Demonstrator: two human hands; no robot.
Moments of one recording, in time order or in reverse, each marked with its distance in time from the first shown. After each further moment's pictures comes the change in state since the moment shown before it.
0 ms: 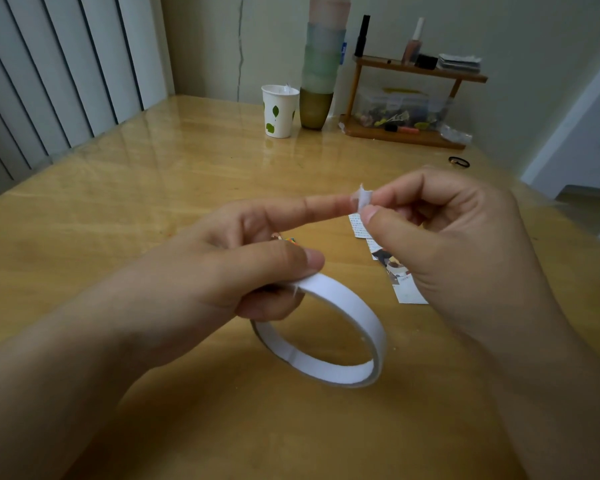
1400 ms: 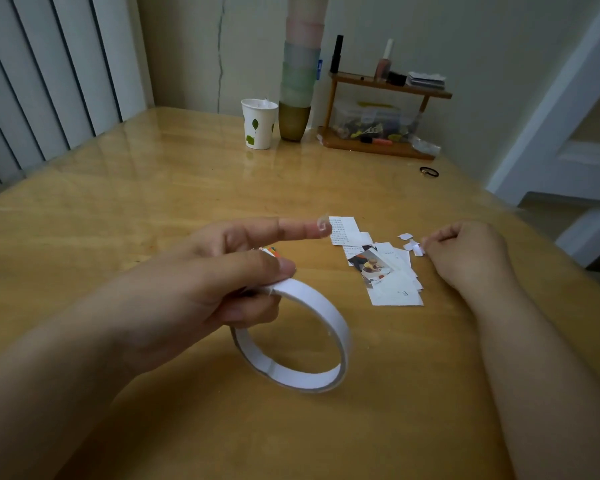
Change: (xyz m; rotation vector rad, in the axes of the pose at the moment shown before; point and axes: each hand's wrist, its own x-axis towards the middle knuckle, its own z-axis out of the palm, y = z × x) left_hand -0.001 -0.006 -0.003 -0.057 0.038 -0.121; right_hand 0.029 0.094 -0.072 -0.756 0.260 0.568
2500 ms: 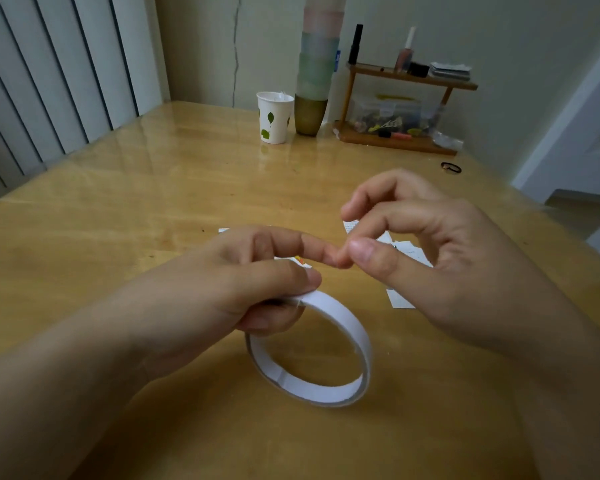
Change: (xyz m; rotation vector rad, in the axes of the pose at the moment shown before) left_hand 0.003 -0.003 -0.001 0.082 -0.002 -0.026; right_hand -0.083 -0.069 -0.032 0.397 -0.484 -0.866
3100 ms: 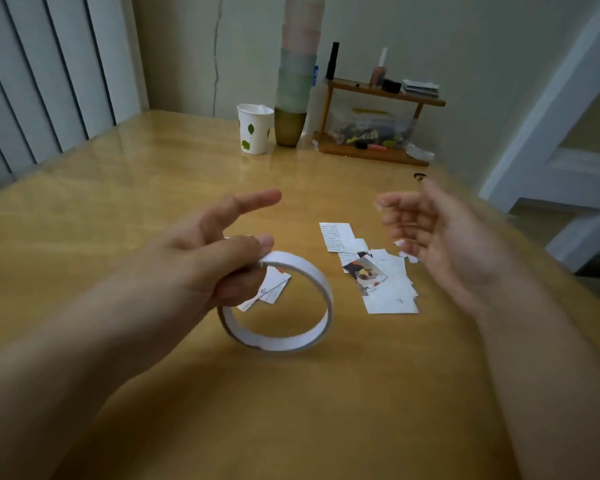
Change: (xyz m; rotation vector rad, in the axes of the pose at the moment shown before) left_hand 0.004 0.003 -0.001 -0.085 0.308 0.119; right_hand 0.010 0.042 -0.026 0.517 0.350 0.615
